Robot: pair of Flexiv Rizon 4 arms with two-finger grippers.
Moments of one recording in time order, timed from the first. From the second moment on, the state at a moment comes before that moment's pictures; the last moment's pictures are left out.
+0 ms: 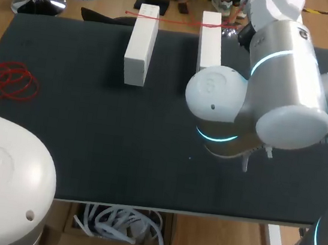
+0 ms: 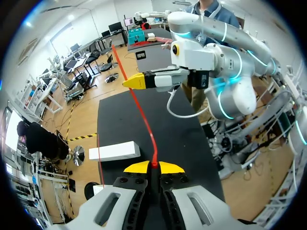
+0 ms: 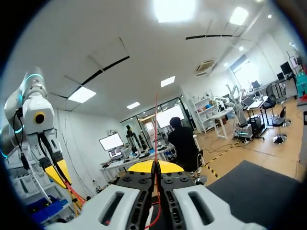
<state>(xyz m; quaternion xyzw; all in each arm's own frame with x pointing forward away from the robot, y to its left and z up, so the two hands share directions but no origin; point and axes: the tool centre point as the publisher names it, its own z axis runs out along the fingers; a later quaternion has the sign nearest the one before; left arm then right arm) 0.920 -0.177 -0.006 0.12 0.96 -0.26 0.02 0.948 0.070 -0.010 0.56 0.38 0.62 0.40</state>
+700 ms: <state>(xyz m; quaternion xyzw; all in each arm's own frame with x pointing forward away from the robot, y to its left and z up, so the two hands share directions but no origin) 0.920 -0.177 -0.006 0.12 0.96 -0.26 0.02 0.941 0.057 0.024 0.38 0.56 0.46 0.57</state>
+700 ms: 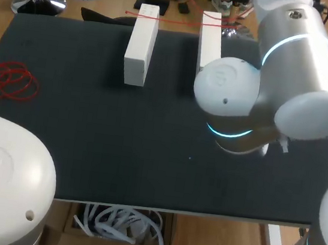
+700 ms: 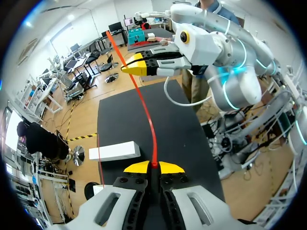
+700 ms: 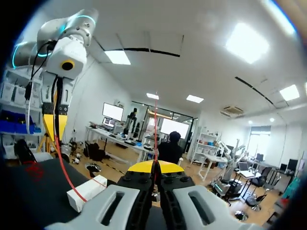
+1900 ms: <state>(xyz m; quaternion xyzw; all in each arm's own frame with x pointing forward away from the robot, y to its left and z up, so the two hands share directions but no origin) 0.920 -0.177 -0.006 0.12 0.96 -0.26 0.02 0.925 0.081 0.032 0.06 0.72 0.15 0.68</state>
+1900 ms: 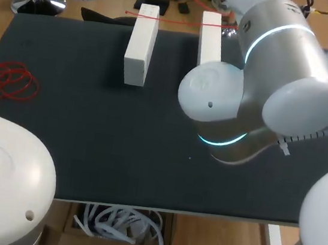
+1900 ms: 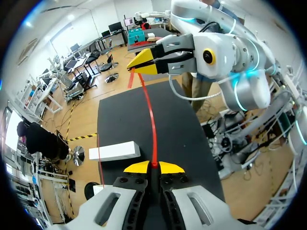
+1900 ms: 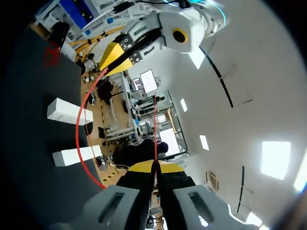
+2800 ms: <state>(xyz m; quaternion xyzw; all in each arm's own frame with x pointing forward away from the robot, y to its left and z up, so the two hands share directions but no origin) 0.920 -0.177 -0.006 0.12 0.96 -0.26 0.02 0.925 0.117 0.026 -0.09 0.73 0.04 0.68</state>
